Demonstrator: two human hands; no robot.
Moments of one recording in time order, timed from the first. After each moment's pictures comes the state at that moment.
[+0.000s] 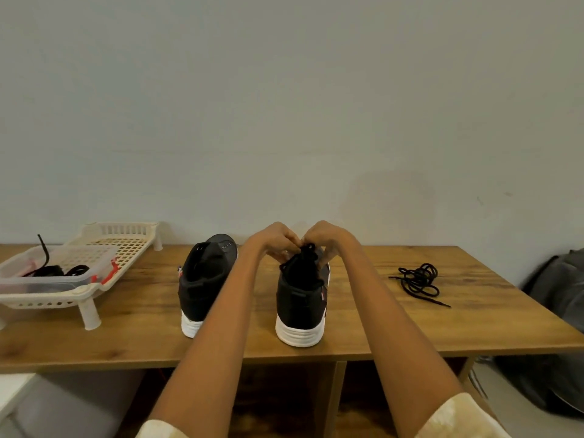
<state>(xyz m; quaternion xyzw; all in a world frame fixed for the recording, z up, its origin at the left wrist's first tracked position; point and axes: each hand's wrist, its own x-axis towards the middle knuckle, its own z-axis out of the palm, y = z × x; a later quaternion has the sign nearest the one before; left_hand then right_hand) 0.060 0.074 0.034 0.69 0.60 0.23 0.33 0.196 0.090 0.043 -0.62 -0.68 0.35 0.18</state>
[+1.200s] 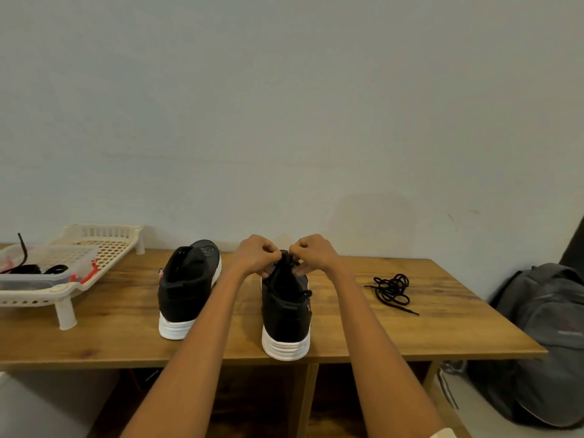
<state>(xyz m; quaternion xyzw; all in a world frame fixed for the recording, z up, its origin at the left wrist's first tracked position) 0.066 0.053 0.007 0.67 0.59 0.38 0.25 0.228 0.061 0.027 -0.54 -0.71 0.32 0.31</state>
